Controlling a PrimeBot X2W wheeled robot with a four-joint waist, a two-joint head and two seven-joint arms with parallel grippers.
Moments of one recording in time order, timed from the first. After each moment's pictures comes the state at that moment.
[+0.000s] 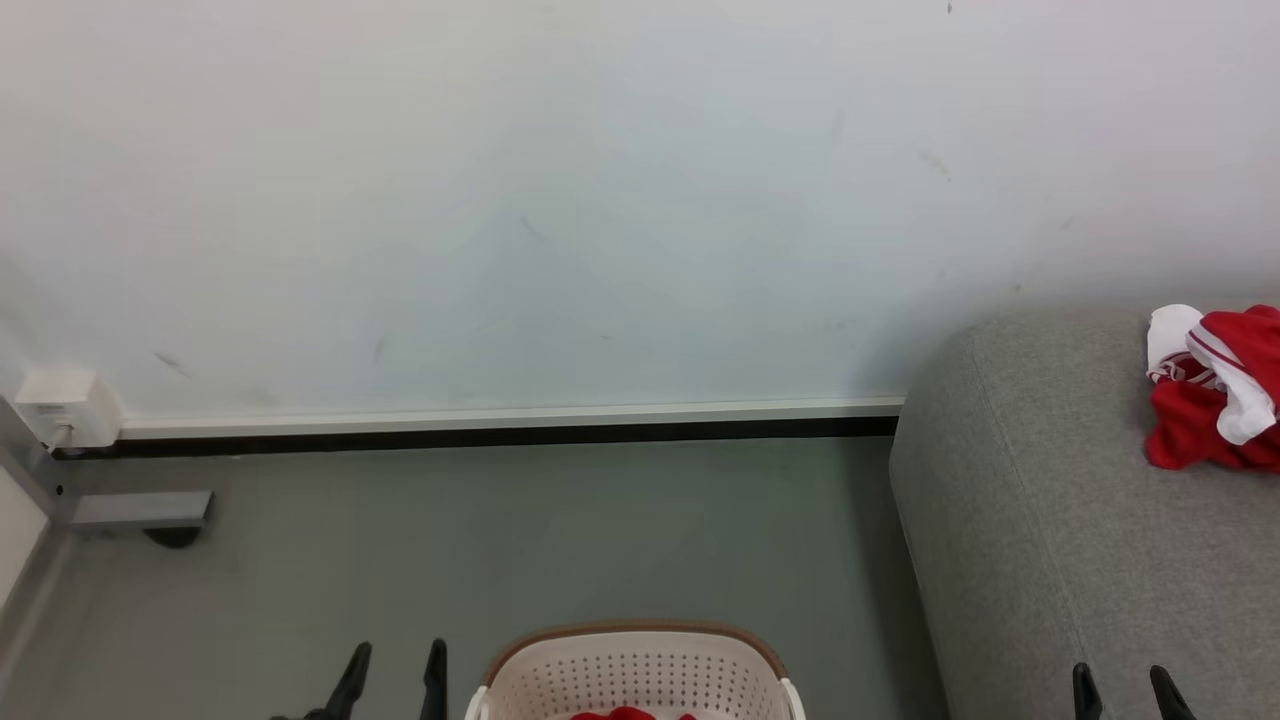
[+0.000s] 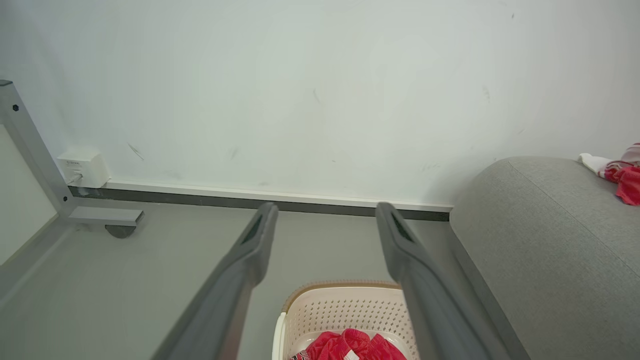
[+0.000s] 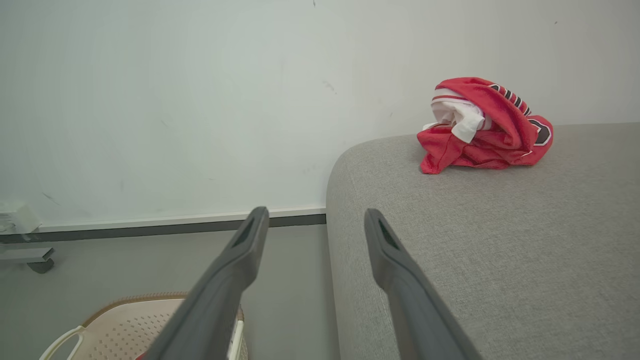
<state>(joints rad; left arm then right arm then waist) 0.05 0.05 -0.08 0.28 -0.17 -0.01 -0.26 0.13 -0.05 -0.07 0.25 0.21 0.13 -0.26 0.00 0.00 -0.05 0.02</state>
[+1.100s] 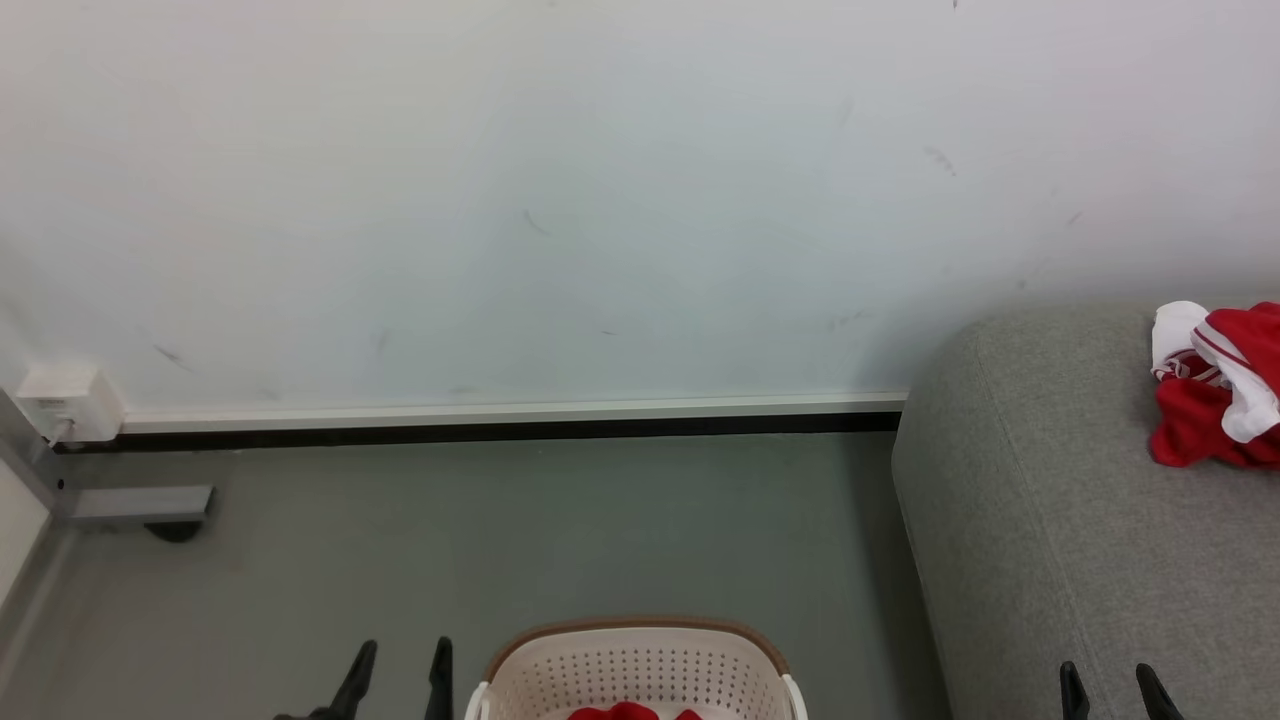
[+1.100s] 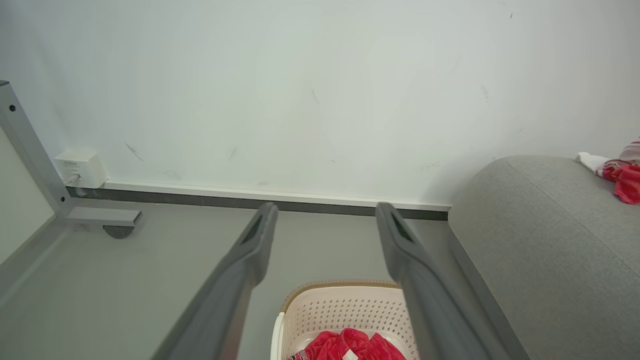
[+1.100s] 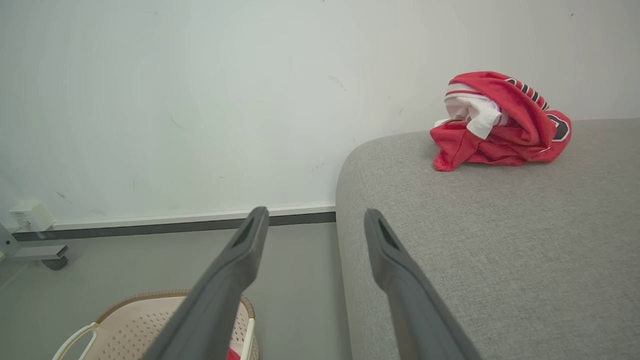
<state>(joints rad) 0.05 0.05 -0.09 0.27 -0.17 -0.01 -0.26 0.12 -0.05 -0.04 0.25 0.23 0.13 -0.26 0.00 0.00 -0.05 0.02</state>
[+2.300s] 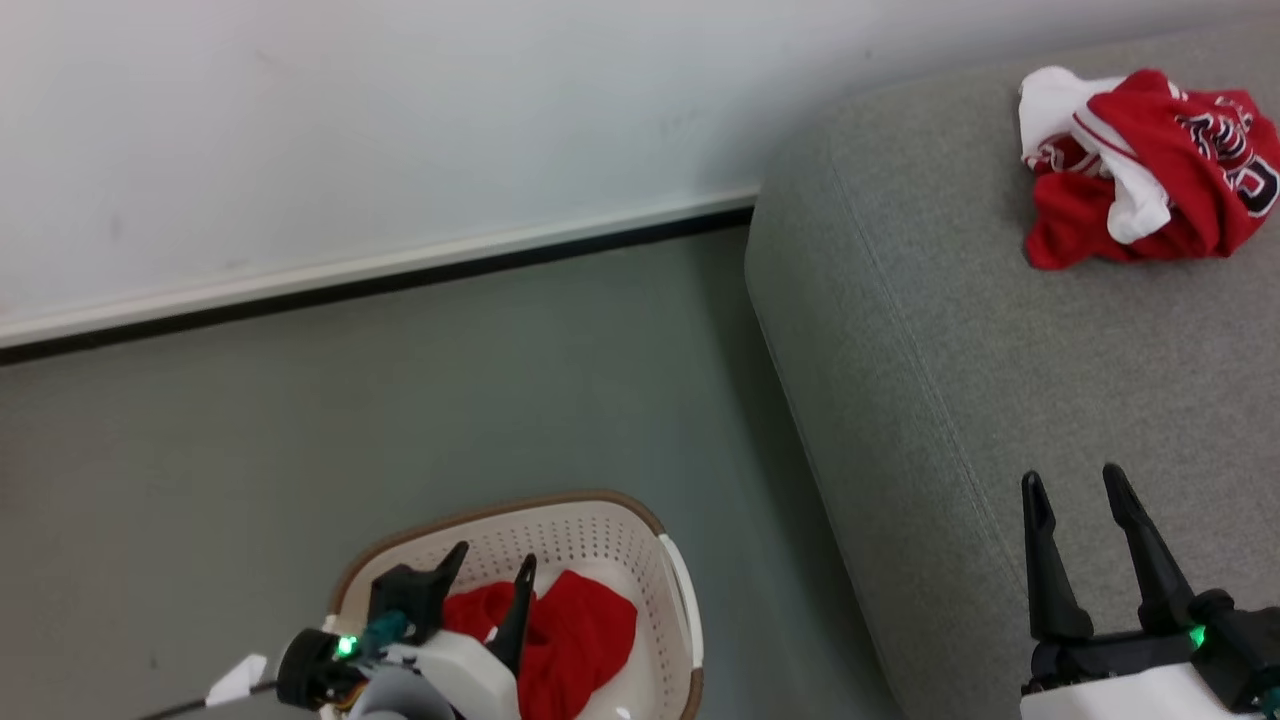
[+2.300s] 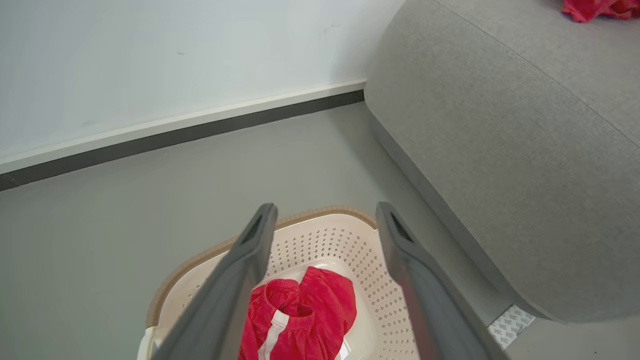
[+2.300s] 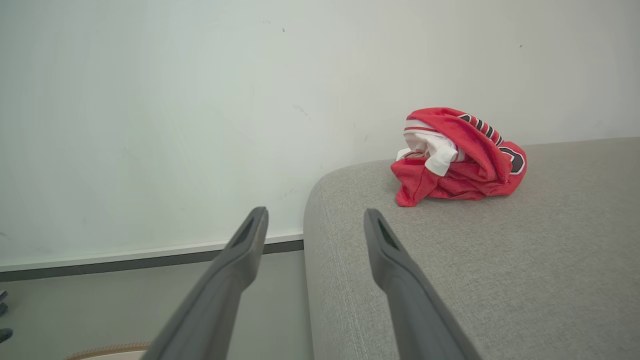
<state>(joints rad) -0.30 0.06 -0.23 0.64 -0.09 -0.07 -0.22 -0.06 -0.05 0.04 0.09 0.24 0.13 -0.26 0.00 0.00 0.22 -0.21</state>
